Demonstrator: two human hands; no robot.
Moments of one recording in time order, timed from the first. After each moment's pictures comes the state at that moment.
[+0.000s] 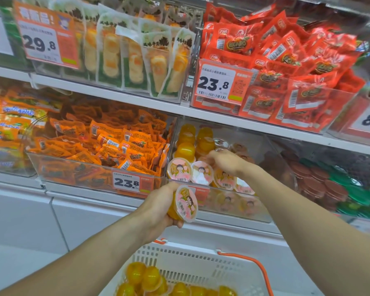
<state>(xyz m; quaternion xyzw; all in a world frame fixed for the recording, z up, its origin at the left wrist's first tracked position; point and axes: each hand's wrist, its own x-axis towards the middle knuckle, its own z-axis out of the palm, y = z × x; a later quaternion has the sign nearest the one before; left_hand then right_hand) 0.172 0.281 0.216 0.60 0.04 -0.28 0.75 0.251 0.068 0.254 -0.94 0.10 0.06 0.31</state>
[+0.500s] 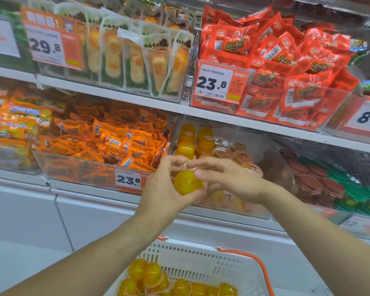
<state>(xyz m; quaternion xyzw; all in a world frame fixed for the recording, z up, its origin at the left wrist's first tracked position) 0.161 0.284 0.223 0.78 -0.18 0.06 0.59 0.163 0.096 0.273 -0.85 -0.12 0.10 0.51</state>
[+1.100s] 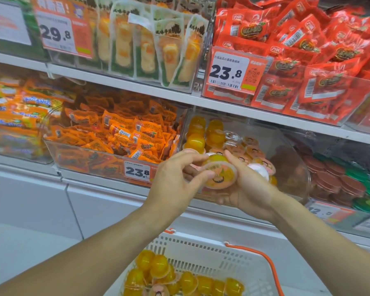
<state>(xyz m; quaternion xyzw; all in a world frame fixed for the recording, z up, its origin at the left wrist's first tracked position) 0.162 0.282 0.228 0.74 -0.25 0.15 0.61 0.147 0.106 0.252 -0.66 0.04 0.16 0.73</state>
